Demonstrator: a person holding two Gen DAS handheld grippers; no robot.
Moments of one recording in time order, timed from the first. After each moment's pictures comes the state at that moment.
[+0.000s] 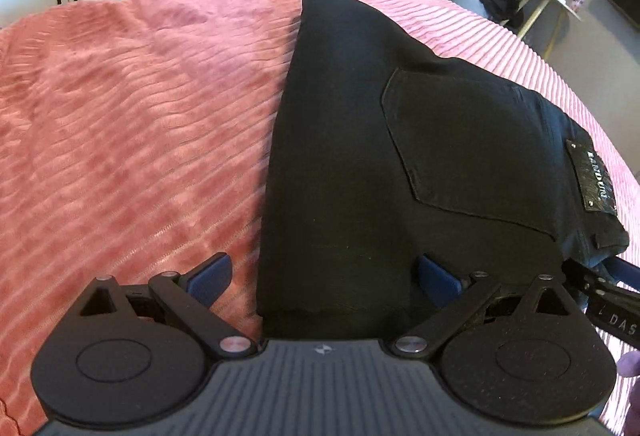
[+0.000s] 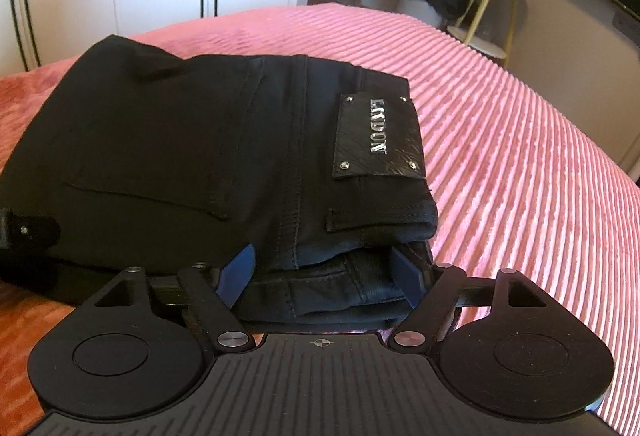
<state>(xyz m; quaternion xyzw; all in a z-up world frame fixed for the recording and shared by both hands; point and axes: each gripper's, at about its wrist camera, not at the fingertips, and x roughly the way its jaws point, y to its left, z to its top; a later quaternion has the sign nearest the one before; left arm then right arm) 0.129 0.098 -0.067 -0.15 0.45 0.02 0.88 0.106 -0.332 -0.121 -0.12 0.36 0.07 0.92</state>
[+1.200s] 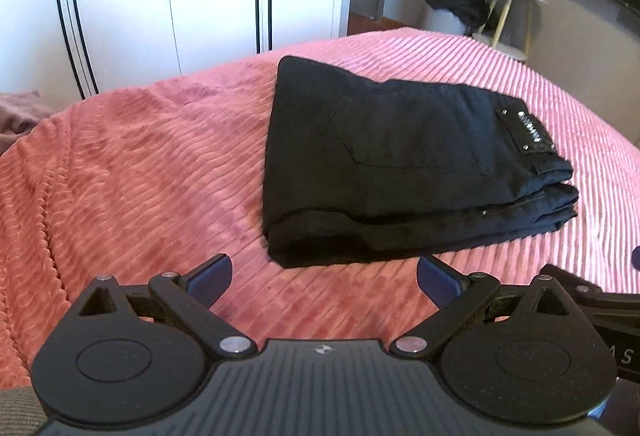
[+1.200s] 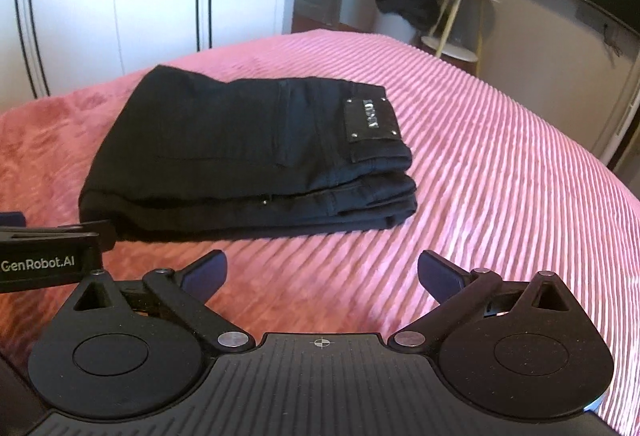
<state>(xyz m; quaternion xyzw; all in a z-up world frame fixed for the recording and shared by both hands) 0.023 0.045 -0.005 -0.03 0.39 0.04 0.92 -0.020 -0.316 -0.075 -0.09 0.34 0.04 0.94</state>
